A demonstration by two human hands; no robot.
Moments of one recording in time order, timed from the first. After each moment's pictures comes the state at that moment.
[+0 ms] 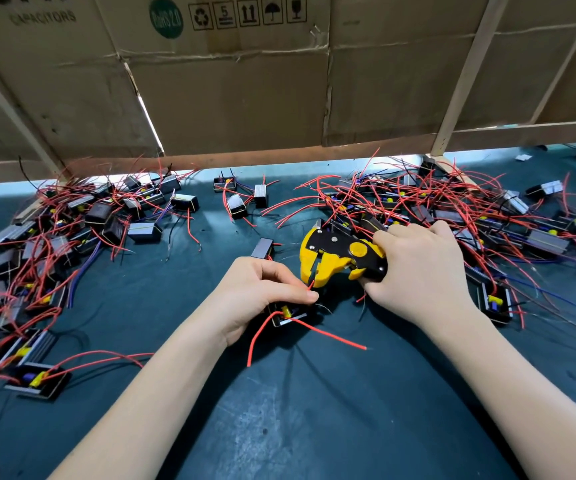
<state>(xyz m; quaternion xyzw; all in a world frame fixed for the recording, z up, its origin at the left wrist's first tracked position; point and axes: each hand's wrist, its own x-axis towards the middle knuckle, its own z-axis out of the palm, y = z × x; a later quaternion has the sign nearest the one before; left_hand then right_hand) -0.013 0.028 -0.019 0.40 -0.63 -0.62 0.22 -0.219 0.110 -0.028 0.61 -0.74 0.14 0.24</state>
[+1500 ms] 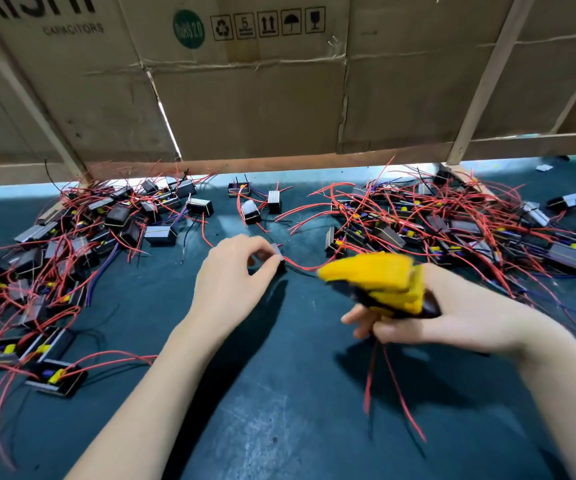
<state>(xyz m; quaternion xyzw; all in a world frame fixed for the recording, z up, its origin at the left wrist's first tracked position) 0.008 0.001 -0.027 0.44 -0.81 -0.20 0.33 -0.225 0.143 0.007 0.68 -0.50 0.30 -0.43</state>
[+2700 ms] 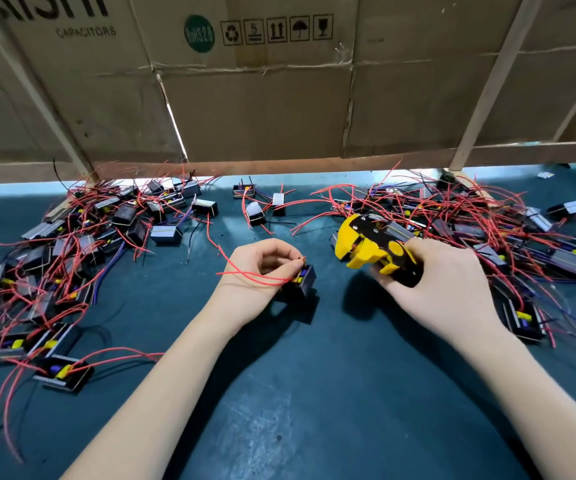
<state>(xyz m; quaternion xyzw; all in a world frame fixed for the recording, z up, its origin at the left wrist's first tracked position) -0.008 0.003 -0.027 0.36 -0.72 -0.47 0.36 -0.217 0.118 -0.019 0.59 -0.74 0.32 0.10</state>
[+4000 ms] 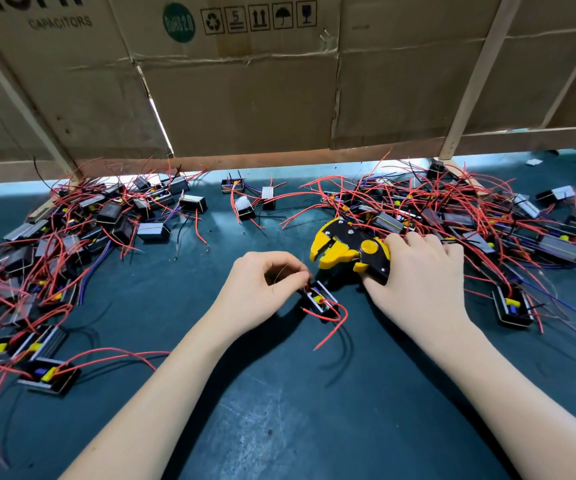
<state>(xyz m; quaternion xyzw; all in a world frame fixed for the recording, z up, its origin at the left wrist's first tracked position) -0.011 0.018 -0.031 0.36 -0.81 -0.38 0.27 -0.204 0.109 -0.036 0.51 -0.83 0.13 0.18</state>
